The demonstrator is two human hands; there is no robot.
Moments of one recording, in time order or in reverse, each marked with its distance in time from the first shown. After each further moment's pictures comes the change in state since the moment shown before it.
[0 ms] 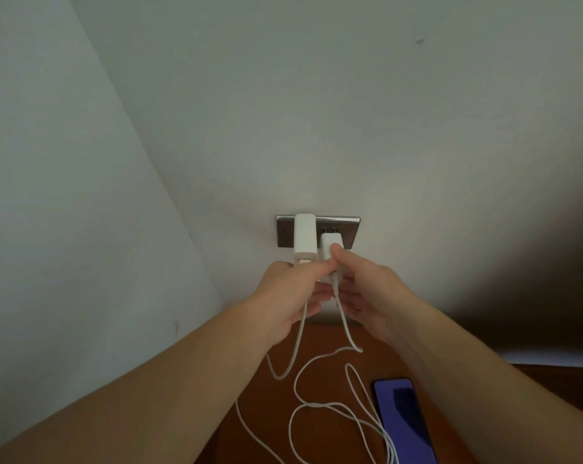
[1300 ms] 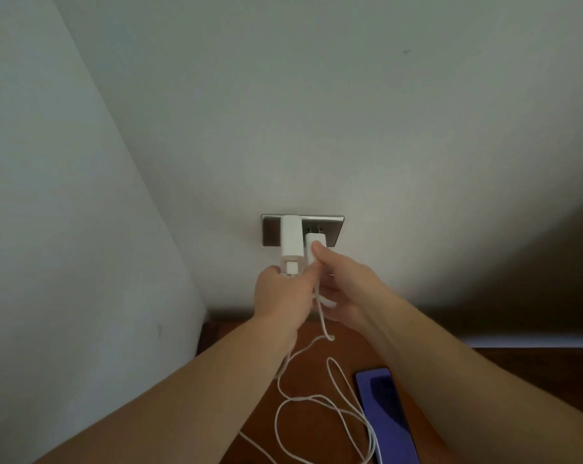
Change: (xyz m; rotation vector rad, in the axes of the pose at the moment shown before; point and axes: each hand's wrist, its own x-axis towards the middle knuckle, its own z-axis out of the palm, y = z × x) left_hand 0.004 -0.021 0.020 0.038 0.255 0.112; right_hand 0.004 -0.004 0.012 0.113 0.063 0.075
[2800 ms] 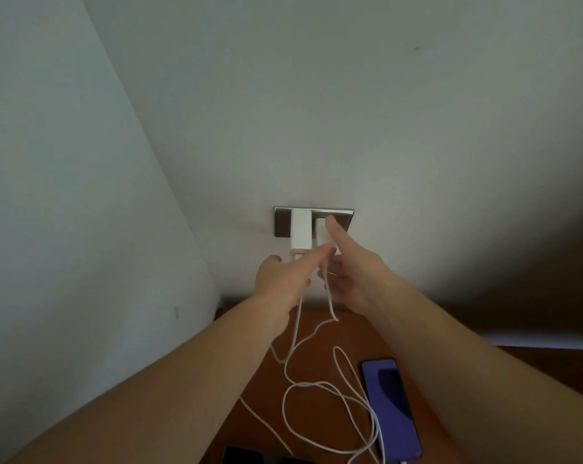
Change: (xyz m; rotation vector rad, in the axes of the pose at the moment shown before) left_hand 0.000 0.014 -0.016 0.019 -0.075 -0.103; right_hand -0.002 -0.009 0.005 -0.041 0.038 -0.031
